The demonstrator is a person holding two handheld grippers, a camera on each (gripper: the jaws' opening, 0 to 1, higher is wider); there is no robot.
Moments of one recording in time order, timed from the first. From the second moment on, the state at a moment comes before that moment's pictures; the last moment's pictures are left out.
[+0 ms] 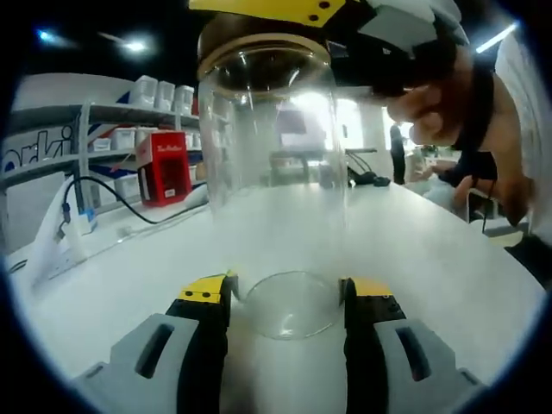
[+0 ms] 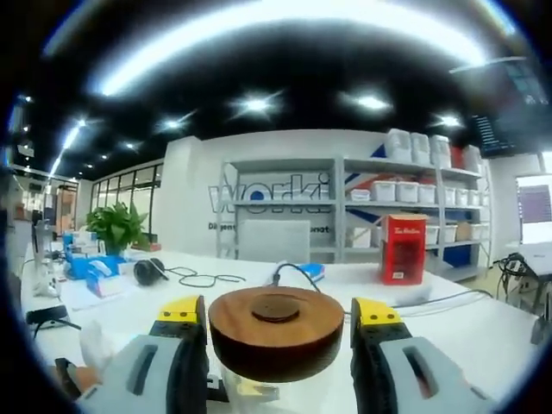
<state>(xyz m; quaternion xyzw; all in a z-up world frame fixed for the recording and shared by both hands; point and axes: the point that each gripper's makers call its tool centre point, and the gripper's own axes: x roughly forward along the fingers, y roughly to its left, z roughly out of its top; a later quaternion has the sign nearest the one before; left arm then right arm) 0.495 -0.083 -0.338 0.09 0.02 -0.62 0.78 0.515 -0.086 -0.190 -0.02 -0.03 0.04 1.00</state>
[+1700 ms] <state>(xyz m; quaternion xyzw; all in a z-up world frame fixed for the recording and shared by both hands) 0.488 0.020 -0.175 -0.02 -0.12 -0.48 0.87 0.502 -0.132 -0.135 -0.01 -0.07 0.08 0.99</state>
